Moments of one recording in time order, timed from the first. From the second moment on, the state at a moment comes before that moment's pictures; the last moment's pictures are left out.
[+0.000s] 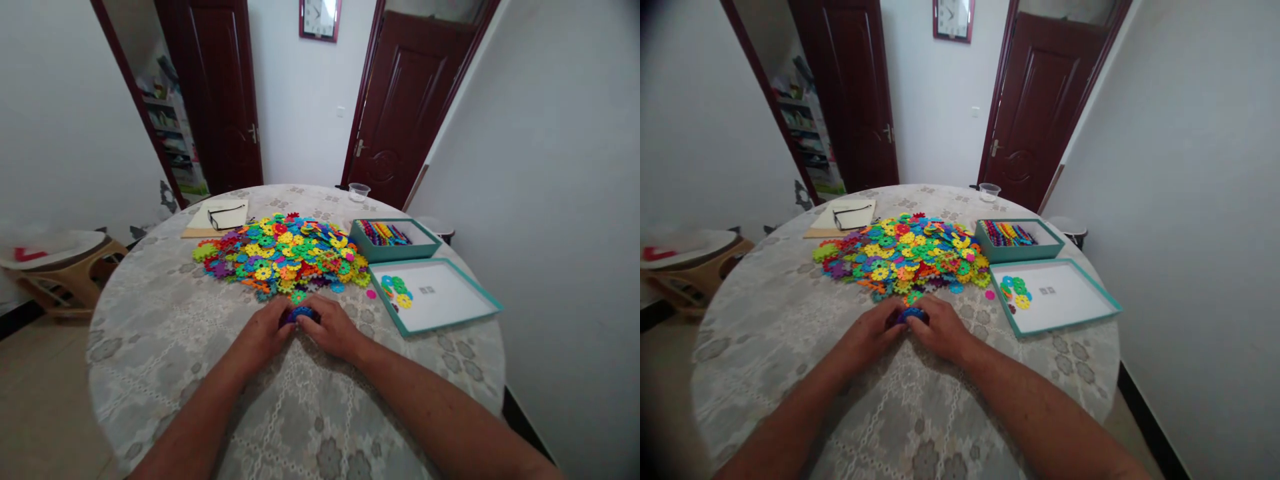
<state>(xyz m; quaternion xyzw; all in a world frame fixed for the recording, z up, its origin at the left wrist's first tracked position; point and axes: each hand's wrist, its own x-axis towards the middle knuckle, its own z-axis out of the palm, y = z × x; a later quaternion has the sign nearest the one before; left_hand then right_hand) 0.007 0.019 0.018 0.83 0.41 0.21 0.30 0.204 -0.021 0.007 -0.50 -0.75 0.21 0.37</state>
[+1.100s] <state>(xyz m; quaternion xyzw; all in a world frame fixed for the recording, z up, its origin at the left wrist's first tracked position) 0.059 0.019 0.008 0.87 0.49 0.10 0.02 0.284 -0.016 0.031 -0.71 -0.69 -0.03 0.13</state>
